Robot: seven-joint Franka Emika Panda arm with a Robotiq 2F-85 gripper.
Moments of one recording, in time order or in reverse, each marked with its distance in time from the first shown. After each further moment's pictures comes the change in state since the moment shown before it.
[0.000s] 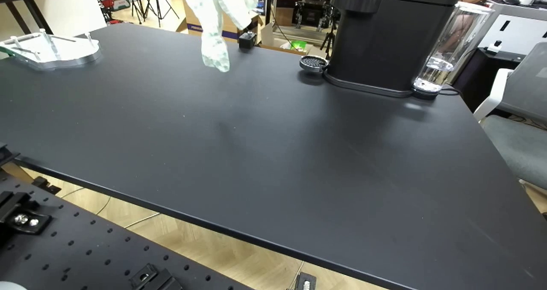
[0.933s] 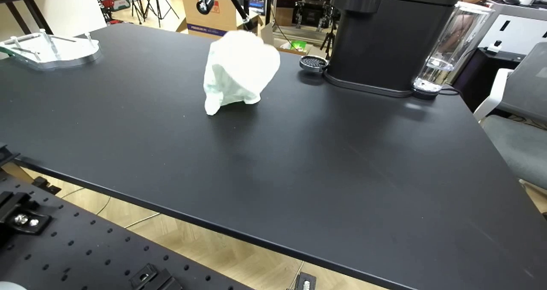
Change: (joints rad) arm -0.019 0.037 -0.031 -0.062 0.007 0.078 0.029
